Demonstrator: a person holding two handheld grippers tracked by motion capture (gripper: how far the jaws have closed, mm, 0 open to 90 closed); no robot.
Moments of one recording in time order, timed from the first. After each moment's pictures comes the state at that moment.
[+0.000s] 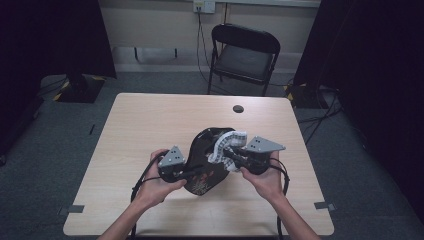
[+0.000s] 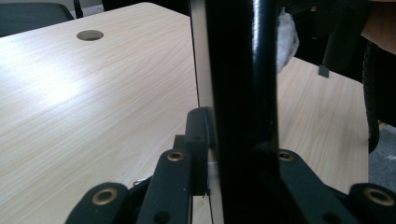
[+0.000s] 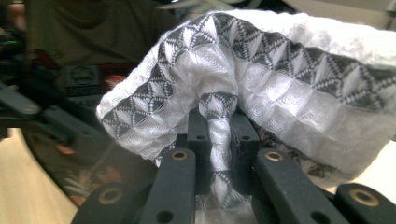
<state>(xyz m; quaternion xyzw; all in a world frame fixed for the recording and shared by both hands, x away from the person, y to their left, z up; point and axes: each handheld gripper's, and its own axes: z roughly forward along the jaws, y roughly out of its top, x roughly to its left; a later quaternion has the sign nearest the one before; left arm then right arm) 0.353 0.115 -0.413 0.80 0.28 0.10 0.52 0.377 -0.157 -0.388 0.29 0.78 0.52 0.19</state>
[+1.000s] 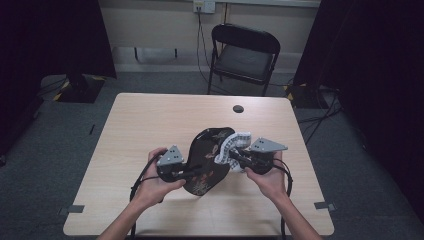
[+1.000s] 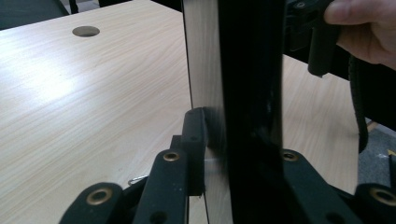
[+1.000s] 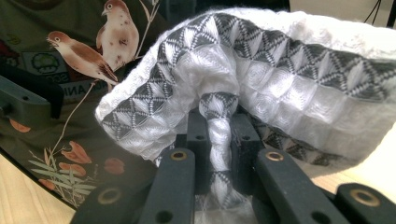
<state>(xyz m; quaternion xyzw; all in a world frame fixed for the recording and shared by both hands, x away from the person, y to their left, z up) 0.350 0.120 -0.405 0.80 0.28 0.09 0.52 0.386 -0.171 -0.405 0.32 0.78 0.50 0.19</state>
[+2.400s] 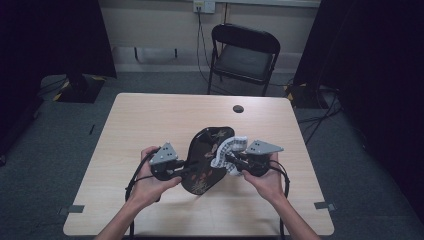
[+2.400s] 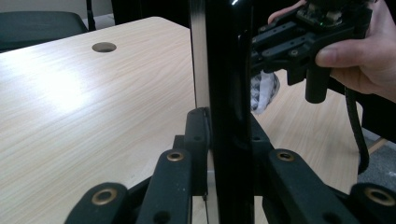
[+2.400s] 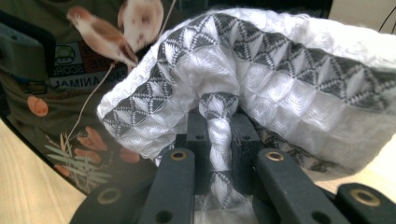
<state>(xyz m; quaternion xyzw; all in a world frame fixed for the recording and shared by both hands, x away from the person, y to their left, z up) 0.346 0.128 -0.393 0.79 0.29 0.11 0.53 0.385 -0.165 -0.414 0.30 0.79 0.50 0.17</state>
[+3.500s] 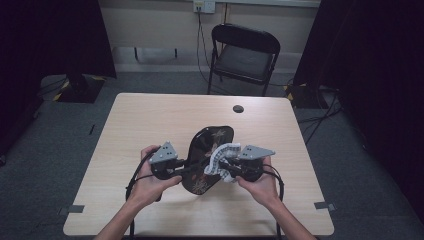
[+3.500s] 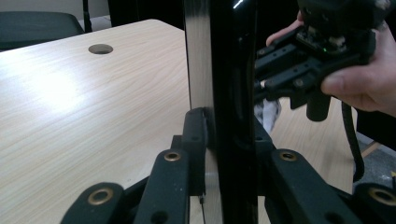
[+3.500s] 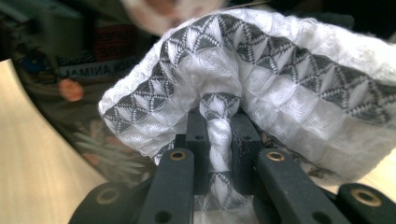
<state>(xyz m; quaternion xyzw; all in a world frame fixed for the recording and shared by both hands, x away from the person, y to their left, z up) 0.348 0.128 -0.393 0.78 0.29 0.10 0.54 0.375 -0.148 -0.421 0.29 0.81 0.49 0.14</state>
